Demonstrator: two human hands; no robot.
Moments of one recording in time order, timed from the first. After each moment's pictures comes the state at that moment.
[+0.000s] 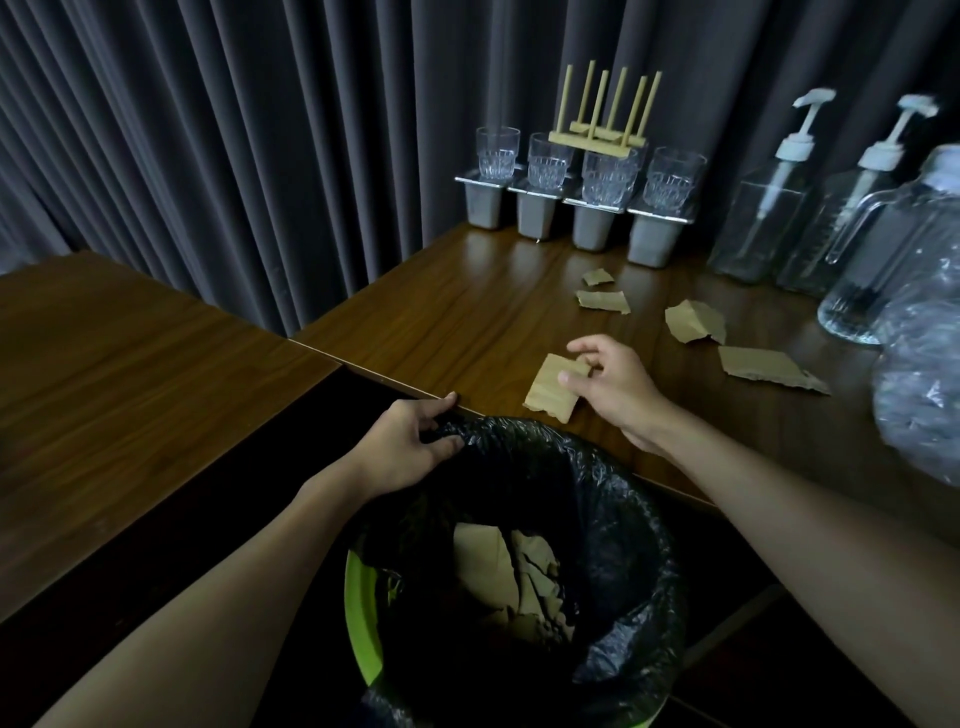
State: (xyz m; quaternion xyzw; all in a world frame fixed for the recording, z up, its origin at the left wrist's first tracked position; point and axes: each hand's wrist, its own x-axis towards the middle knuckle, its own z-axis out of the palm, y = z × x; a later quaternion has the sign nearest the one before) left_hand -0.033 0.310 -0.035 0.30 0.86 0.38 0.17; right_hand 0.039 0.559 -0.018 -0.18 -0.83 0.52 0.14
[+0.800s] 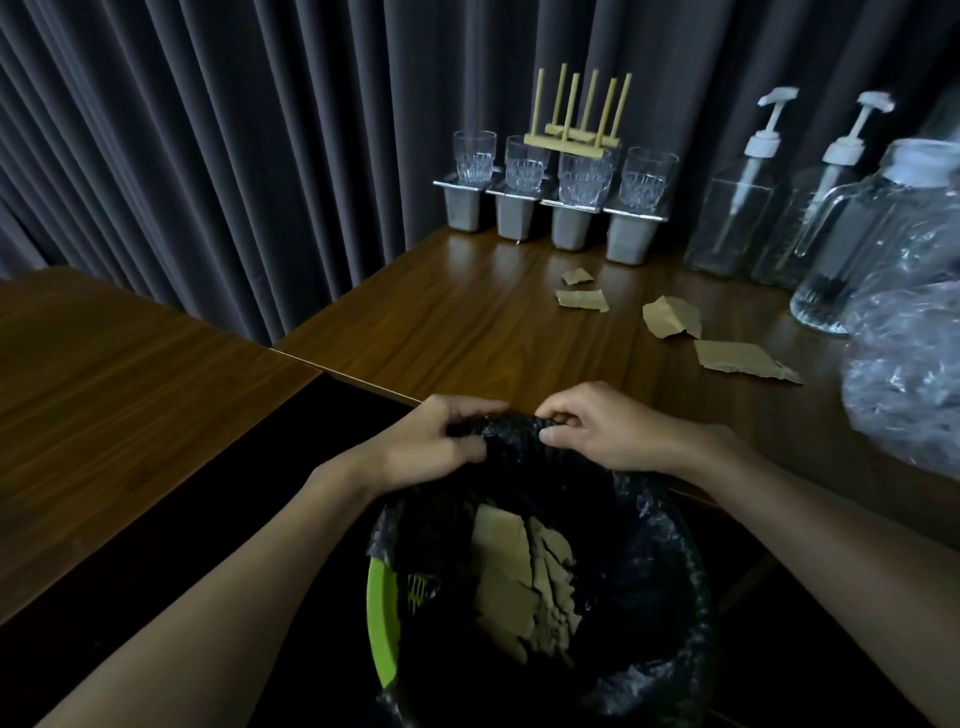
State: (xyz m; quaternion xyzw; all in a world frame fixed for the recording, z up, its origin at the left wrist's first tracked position) left_hand -0.012 0.340 -0.006 0.40 0.79 0.40 0.24; right_hand 0.082 0.556 -0.002 0.02 -0.95 0.31 -0.04
